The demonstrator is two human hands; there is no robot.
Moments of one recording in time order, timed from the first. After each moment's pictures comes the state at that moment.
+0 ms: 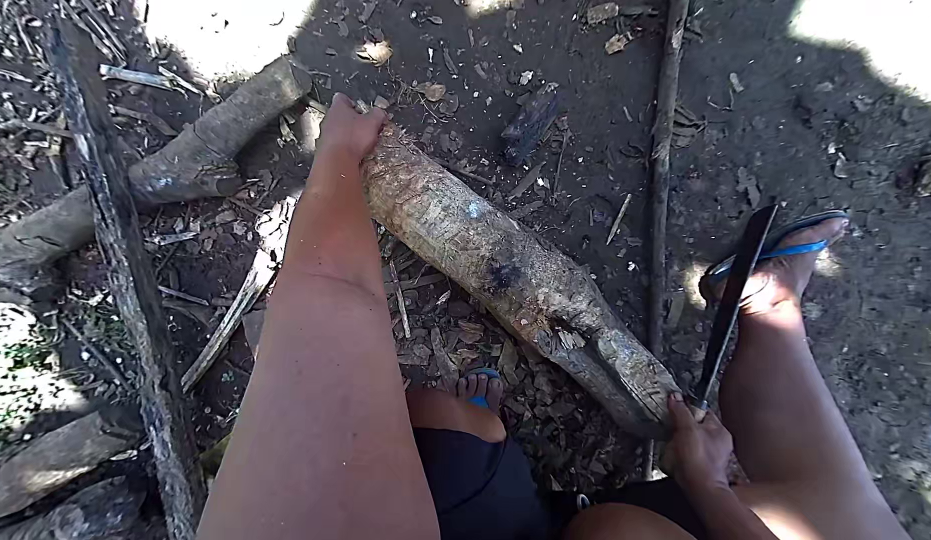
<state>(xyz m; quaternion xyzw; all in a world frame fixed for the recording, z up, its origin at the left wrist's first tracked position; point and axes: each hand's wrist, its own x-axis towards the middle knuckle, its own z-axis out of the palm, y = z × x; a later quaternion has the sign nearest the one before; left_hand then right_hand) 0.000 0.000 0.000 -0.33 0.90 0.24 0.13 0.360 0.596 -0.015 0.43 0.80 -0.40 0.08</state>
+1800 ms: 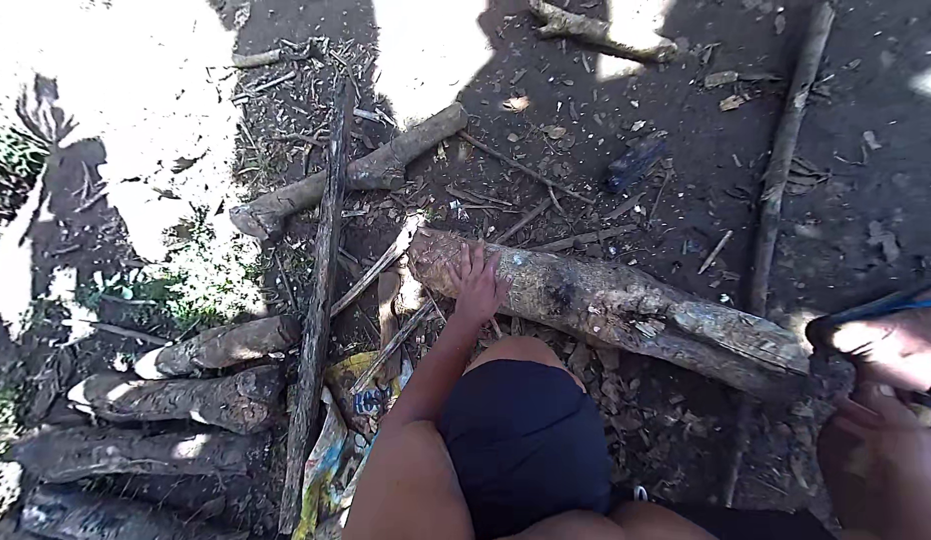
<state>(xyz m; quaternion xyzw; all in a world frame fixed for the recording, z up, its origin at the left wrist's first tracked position) 0.316 0.088 -0.035 -0.16 0.98 0.08 0.04 0.283 0.644 0.056 0.29 0.79 -0.54 0.04</state>
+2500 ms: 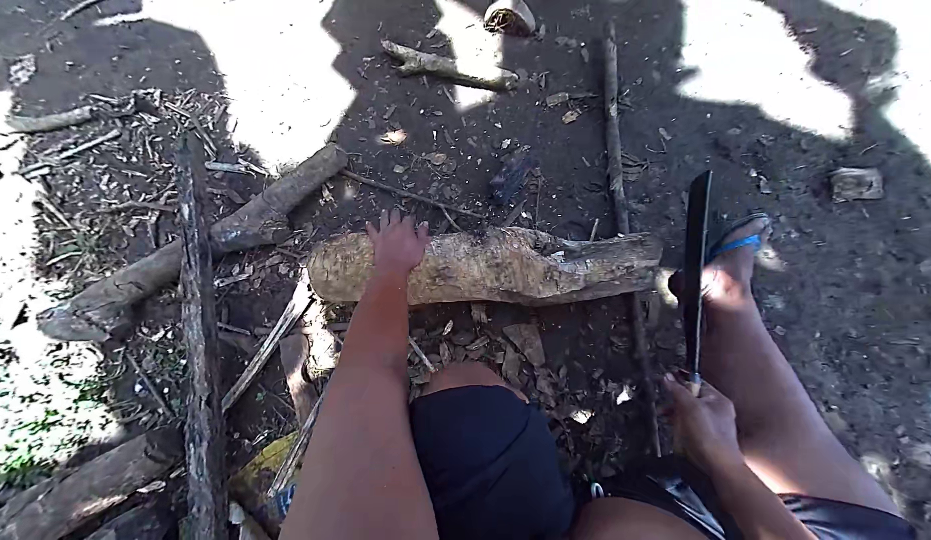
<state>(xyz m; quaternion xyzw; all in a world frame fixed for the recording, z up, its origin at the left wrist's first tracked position) 0.135 0.072 -0.004 -0.13 0.98 0.05 0.11 0.335 0.554 0.120 0.40 0.74 -0.52 0.15</state>
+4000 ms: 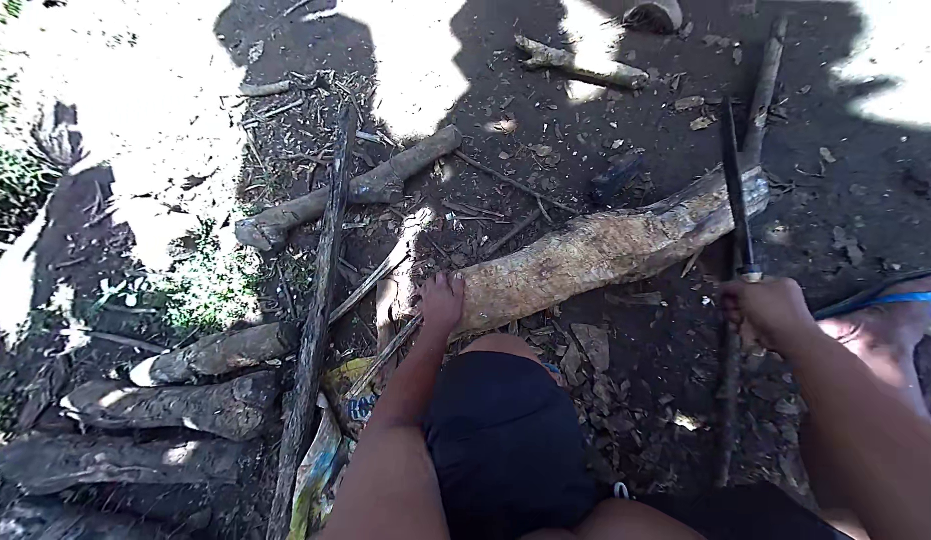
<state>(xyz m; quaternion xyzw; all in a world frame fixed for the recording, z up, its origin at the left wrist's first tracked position) 0.351 0.046 -0.026 -0.38 0.91 0.16 0.06 0.151 0.548 0.031 0.20 0.84 -0.44 0.25</state>
